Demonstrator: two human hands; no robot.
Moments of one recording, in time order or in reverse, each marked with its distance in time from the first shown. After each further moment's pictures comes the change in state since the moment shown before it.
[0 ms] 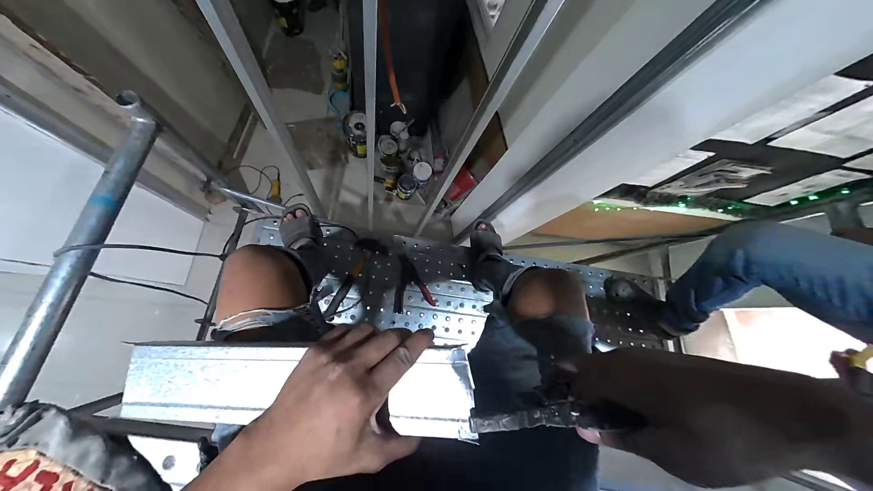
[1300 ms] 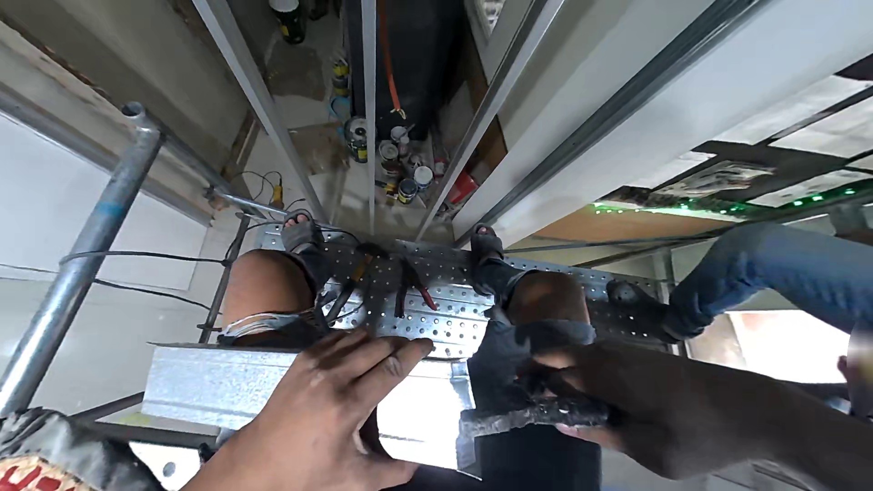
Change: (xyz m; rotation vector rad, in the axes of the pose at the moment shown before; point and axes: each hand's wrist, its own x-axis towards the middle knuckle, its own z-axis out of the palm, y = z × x) left_hand -0.002 -0.004 -0.014 -0.139 0.048 0.018; right_hand 0.018 0.010 0.009 -0.040 0.218 -0.244
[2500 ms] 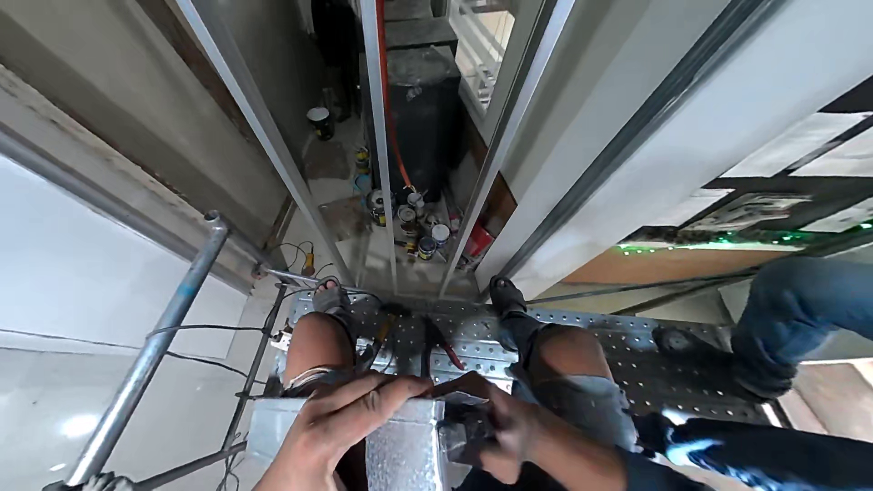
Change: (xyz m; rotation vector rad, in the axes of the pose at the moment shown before) left_hand 0.028 0.015 -0.048 -0.372 0.159 0.023; right_hand 0.137 -0.009 0.049 0.455 0.722 -0.729
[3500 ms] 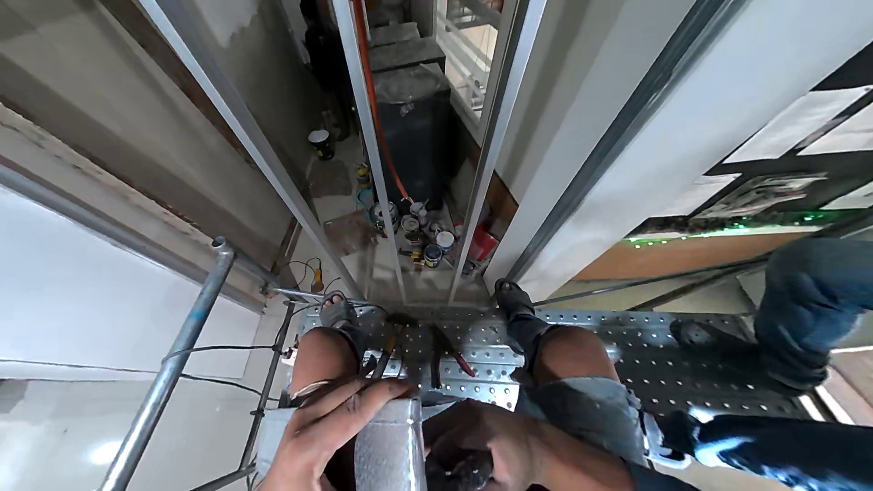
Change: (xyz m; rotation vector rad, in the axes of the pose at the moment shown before) left_hand 0.007 0.006 -0.002 0.016 -0.003 -0.030; right_hand -0.006 0.004 0.005 0.030 -0.168 -0.111
